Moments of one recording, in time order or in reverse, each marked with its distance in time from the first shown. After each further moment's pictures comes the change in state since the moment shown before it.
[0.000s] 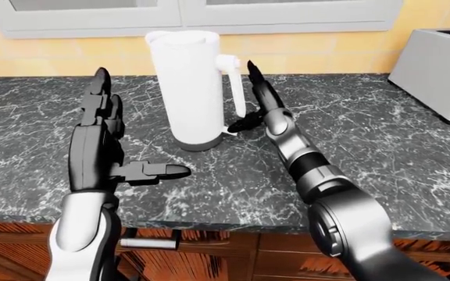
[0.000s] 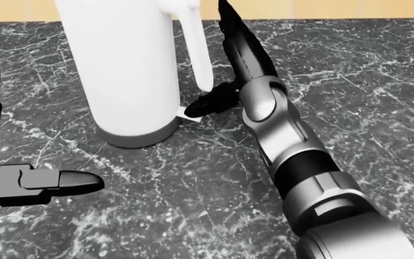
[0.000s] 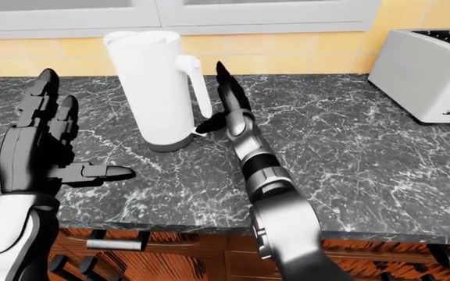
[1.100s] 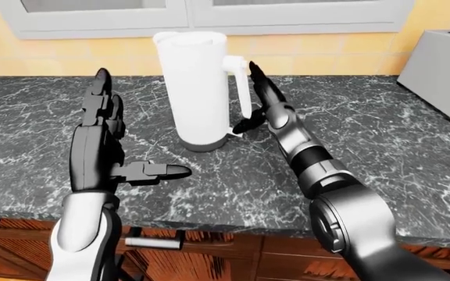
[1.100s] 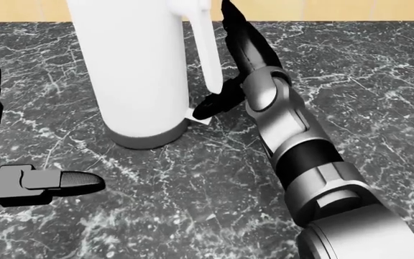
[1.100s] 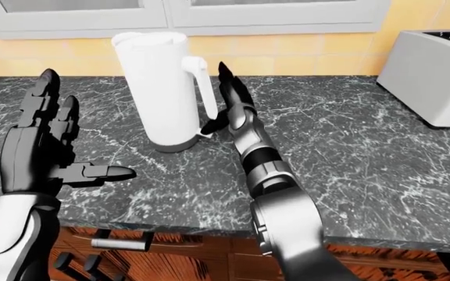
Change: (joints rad) left arm 0.002 -0.002 -0.005 0.001 0.007 -0.002 0.000; right arm -0.037 -0.014 0.011 -0.010 -0.055 0.116 0.051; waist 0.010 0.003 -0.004
